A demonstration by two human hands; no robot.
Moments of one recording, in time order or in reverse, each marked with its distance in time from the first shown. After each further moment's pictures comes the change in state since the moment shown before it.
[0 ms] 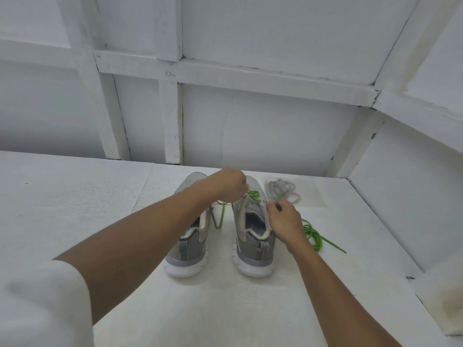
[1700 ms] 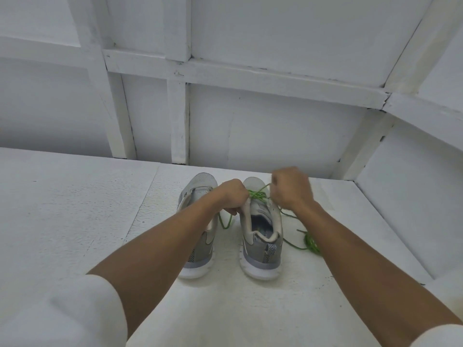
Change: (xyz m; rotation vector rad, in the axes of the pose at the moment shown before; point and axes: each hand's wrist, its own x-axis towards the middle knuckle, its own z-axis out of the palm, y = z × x) left_hand 0.016 -0.014 0.031 -0.593 -0.053 -0.267; right_hand 0.070 -0.041 -0.012 -0.901 0.106 -0.468
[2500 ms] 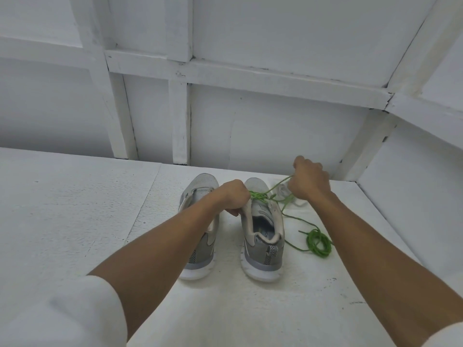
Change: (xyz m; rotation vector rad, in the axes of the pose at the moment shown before) left_hand 0.003 -0.001 0.000 0.034 -0.013 0.000; right_hand 0.014 0.027 -0.014 0.078 -0.113 0.256
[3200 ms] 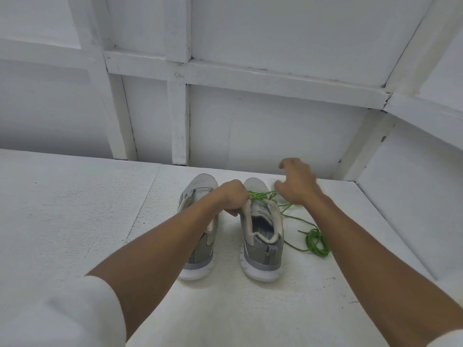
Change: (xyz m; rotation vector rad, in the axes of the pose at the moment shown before) left_hand 0.003 0.000 0.000 -0.027 -0.006 0.004; right_hand -0.005 -0.007 0.008 0.158 -0.028 -0.168
